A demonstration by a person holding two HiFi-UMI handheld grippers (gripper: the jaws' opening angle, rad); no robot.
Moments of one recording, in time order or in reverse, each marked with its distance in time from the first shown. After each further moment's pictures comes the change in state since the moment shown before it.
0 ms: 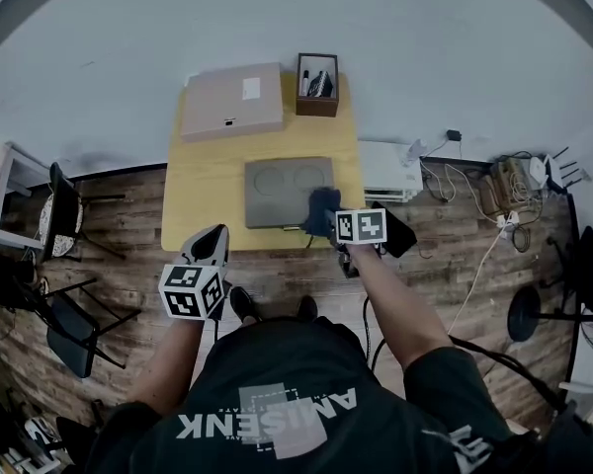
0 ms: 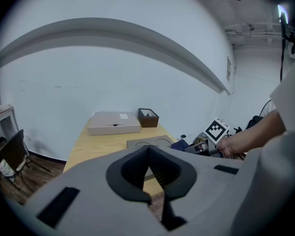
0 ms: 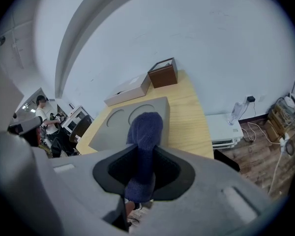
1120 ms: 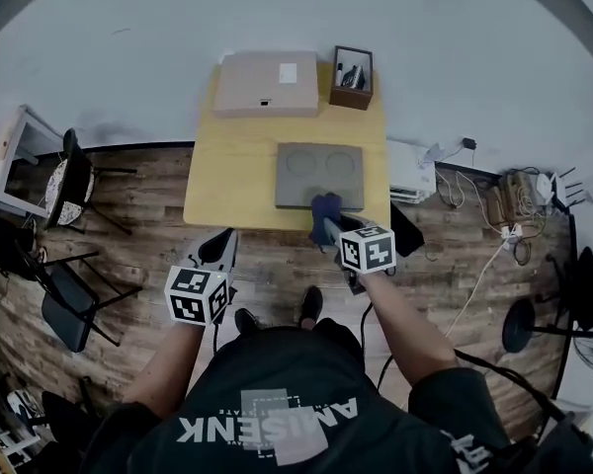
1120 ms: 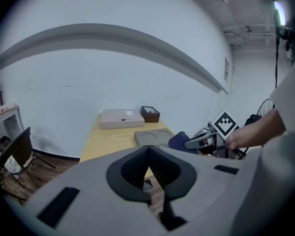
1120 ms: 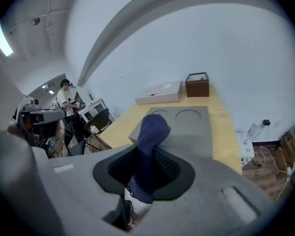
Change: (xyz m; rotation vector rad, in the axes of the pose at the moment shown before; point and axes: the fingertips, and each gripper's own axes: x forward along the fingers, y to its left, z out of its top) left arm -0.073 0.021 -0.039 -0.001 0.016 -0.004; right arm -0.036 0.118 -0.033 -0.236 -0.067 0.130
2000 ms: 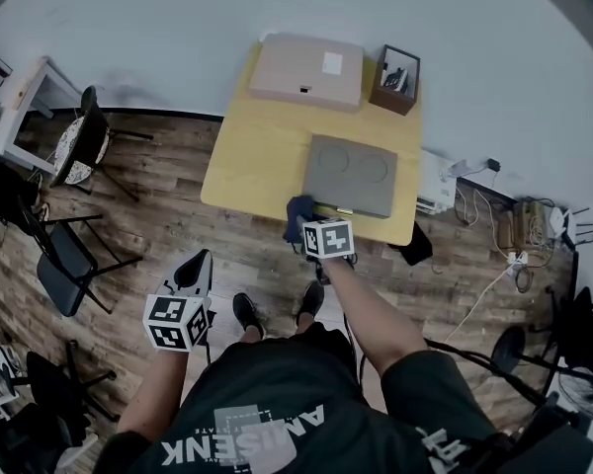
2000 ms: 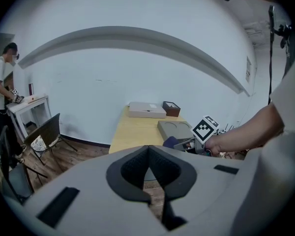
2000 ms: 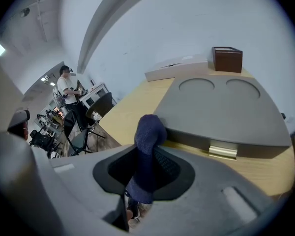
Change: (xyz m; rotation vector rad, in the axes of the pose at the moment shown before) left arm -0.082 0.059 -0.066 -0.149 0.033 0.219; right arm 0.129 0.065 -0.042 -0.010 0.183 0.053
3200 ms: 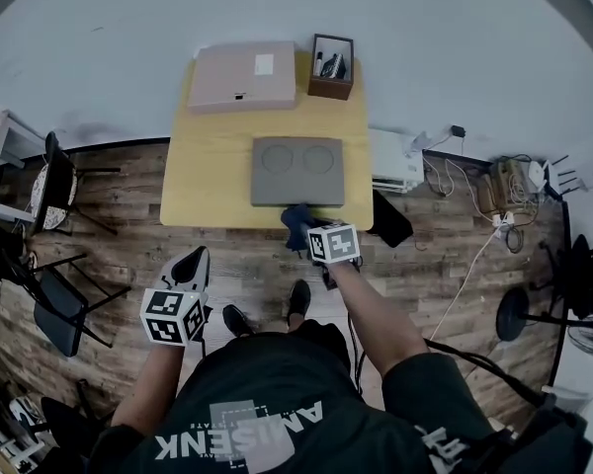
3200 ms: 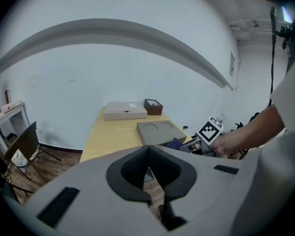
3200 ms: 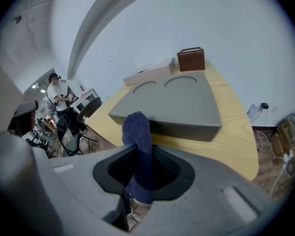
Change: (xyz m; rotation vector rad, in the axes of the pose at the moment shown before) left arm 0.057 -0.077 0.025 0.124 0.032 -0.163; right arm -0.074 -0.100 -0.036 0.089 -0.025 -0.108
